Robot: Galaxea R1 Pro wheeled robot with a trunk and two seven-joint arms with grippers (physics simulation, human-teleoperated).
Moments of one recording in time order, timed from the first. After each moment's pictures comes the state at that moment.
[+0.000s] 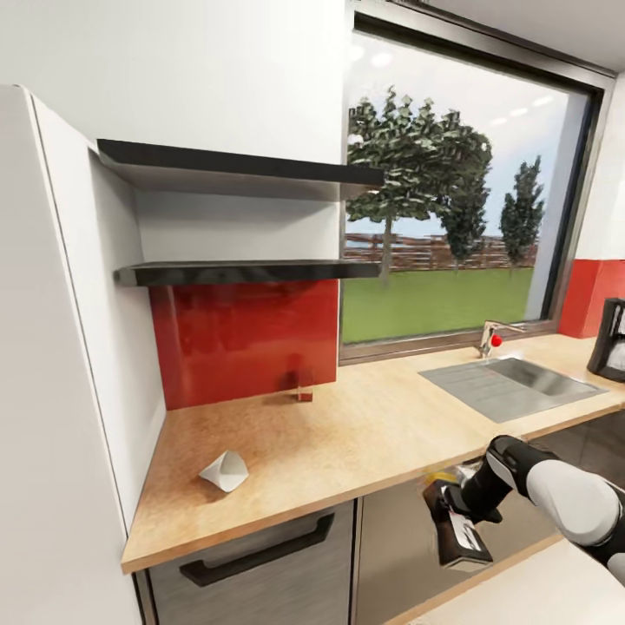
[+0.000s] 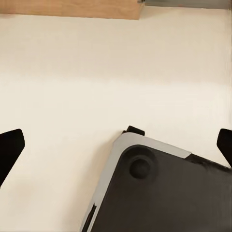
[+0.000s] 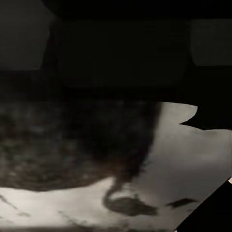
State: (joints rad) left arm 0.01 0.10 -0.30 -0.08 0.68 -0.26 0.01; right arm -1.04 -0.27 -0.60 0.03 0.84 0.94 0.63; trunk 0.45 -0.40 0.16
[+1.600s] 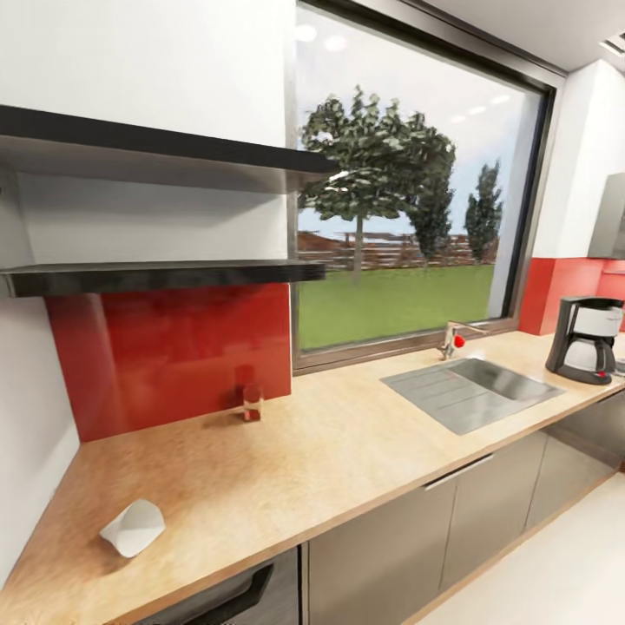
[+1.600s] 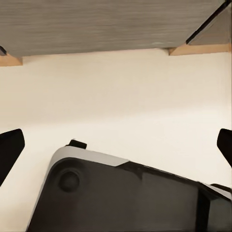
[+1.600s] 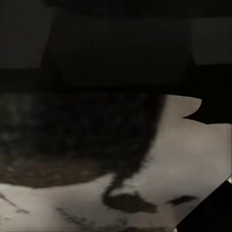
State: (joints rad) left arm 0.01 -0.04 -0.30 -0.12 0.61 -0.37 0.02; right arm -0.25 -0.25 -0.61 0.03 0.59 -0.13 0.07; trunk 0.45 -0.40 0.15
